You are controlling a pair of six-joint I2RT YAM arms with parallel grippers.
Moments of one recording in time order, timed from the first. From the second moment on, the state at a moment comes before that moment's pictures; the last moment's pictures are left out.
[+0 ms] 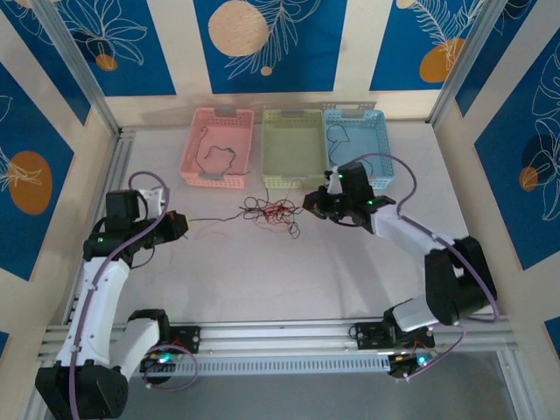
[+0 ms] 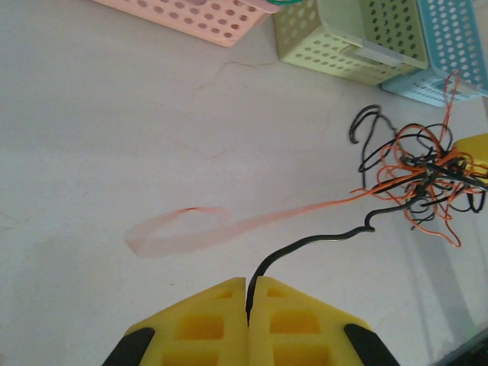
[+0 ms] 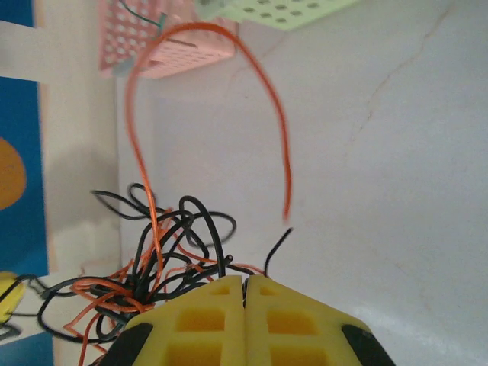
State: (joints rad) left arm 0.04 0.88 0.84 -0.80 0.53 -0.24; right arm 0.37 1.41 0.86 -0.18 -0.54 0.81
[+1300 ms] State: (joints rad) left arm 0.04 0.84 0.84 -0.81 0.42 -0.24; right arm -0.31 1.15 0.72 -0.43 -0.34 0.64
